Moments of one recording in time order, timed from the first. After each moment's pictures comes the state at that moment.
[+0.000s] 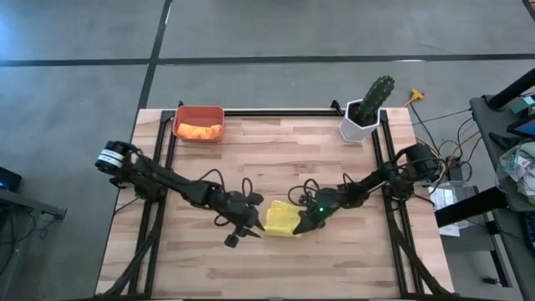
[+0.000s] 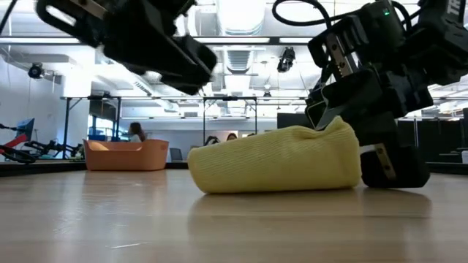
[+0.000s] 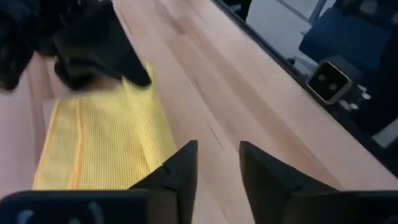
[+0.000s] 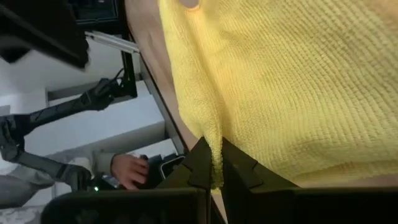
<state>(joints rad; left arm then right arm) -0.28 1.58 0.82 0.21 0.22 0.05 0.24 1.82 0.50 0.82 -0.37 1.53</state>
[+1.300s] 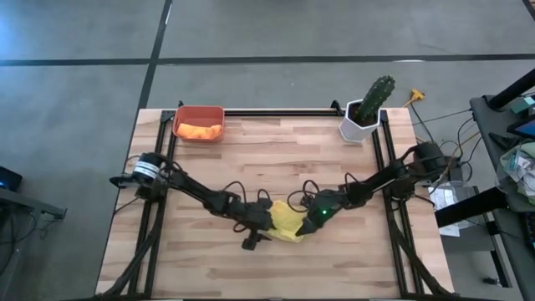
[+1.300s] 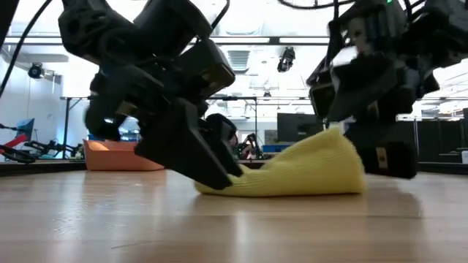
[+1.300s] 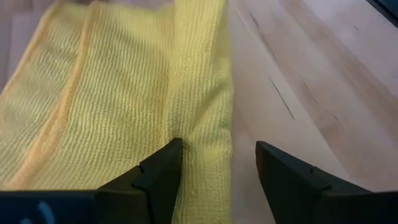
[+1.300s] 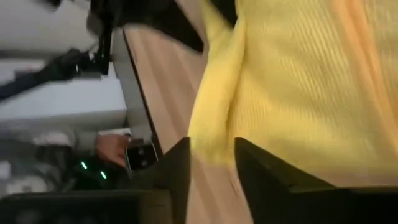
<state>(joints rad) -0.27 1.95 0.88 0.36 0.13 -0.03 0.27 1.70 0.53 0.63 -0.34 1.27</state>
